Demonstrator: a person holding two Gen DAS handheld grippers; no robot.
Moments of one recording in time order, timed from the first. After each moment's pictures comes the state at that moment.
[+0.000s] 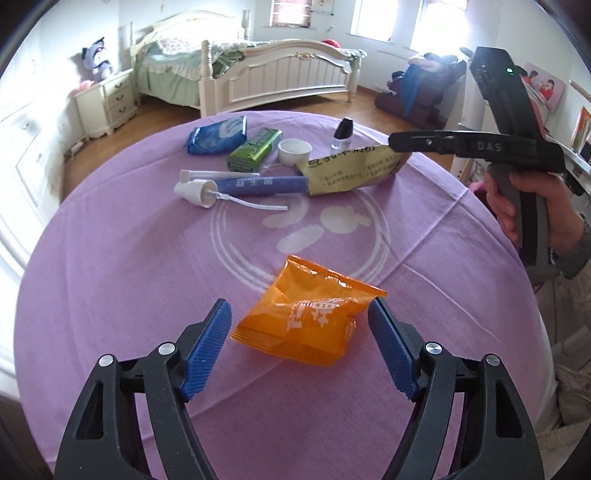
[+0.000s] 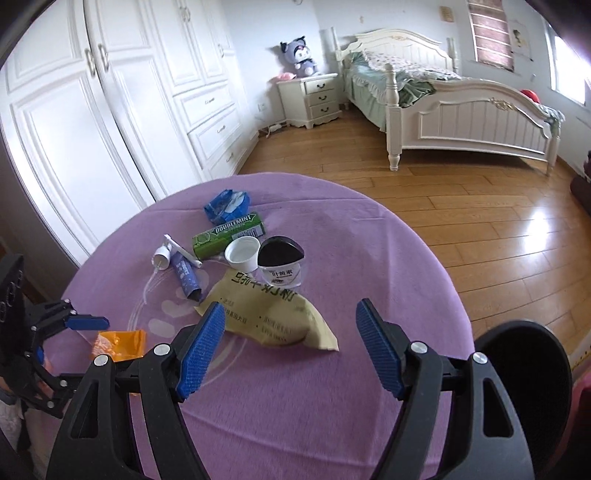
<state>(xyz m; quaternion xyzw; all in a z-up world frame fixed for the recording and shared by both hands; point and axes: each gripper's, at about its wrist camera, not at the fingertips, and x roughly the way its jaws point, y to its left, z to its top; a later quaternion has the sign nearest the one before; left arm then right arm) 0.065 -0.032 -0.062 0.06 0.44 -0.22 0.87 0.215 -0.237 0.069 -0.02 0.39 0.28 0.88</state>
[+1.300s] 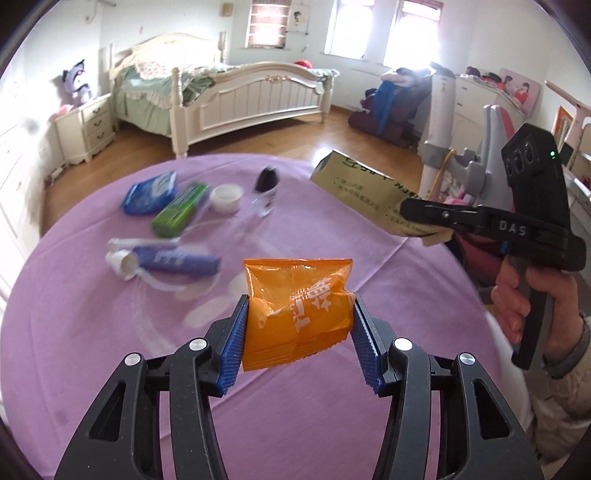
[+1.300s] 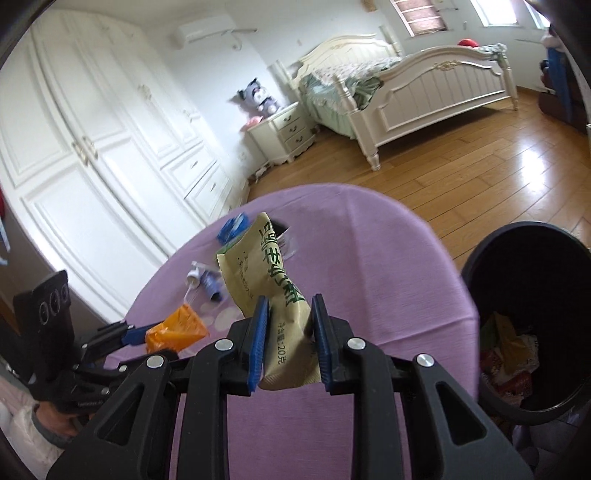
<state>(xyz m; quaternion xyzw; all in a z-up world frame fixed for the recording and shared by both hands) 0.069 -0.110 -0.029 0.05 0.39 -0.27 0.88 0.136 -0.325 0.072 0.19 0.34 0.23 0.89</state>
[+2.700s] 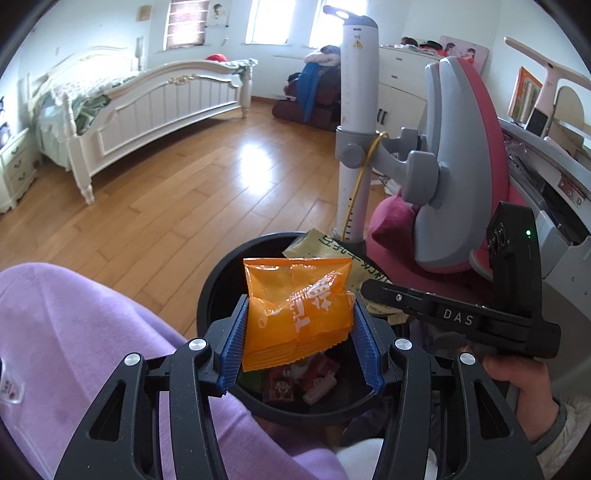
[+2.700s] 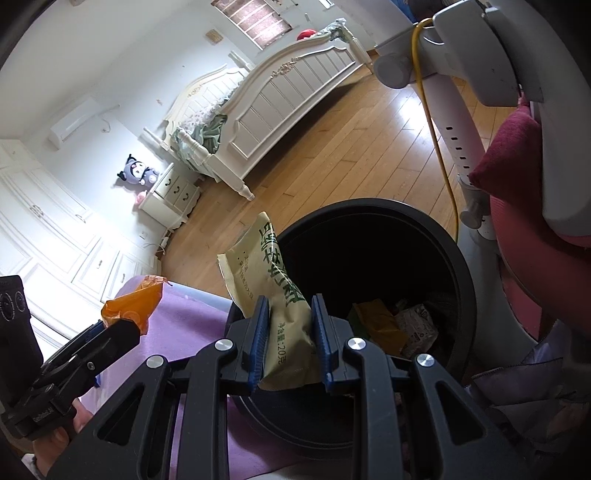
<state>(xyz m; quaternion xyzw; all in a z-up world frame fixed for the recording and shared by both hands) 0.150 -0.398 -0.060 0.09 0.39 -0.39 0.83 0.147 -0.537 -0.016 0.34 0.35 0.03 0.87</state>
